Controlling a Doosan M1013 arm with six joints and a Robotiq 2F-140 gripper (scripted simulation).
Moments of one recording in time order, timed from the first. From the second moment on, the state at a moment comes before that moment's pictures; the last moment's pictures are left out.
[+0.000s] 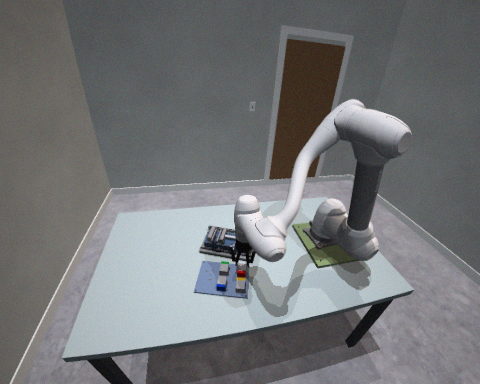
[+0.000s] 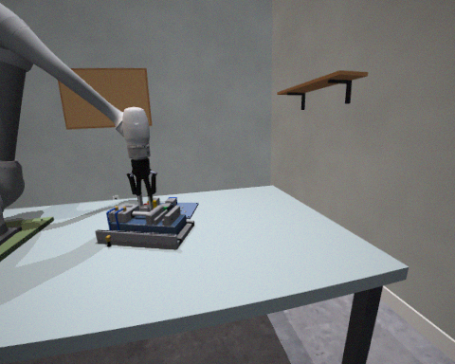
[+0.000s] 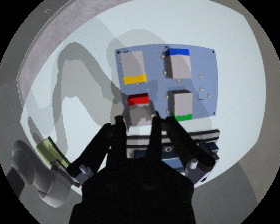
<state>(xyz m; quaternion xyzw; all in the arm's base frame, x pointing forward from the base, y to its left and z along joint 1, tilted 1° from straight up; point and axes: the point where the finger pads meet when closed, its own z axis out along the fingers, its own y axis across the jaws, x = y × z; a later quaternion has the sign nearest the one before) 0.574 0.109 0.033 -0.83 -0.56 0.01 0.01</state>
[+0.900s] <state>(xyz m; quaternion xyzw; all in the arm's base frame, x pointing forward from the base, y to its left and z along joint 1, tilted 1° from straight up) 0.574 0.109 0.060 -0.83 -0.56 0.01 0.01</state>
